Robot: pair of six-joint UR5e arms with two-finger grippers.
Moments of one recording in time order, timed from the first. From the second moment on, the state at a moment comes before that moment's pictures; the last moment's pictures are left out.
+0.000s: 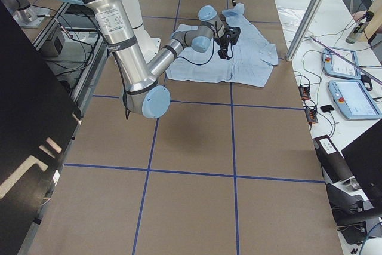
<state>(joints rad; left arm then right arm) -0.96 -2.03 -1.45 -2.40 -2.20 -1.33 0.72 -1.12 1.81 -1.20 1.68 1.55</state>
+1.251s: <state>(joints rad) -0.62 -2.55 -1.19 -2.29 -1.82 -1.65 0.81 -1.25 1.83 -1.20 1.73 1.42</state>
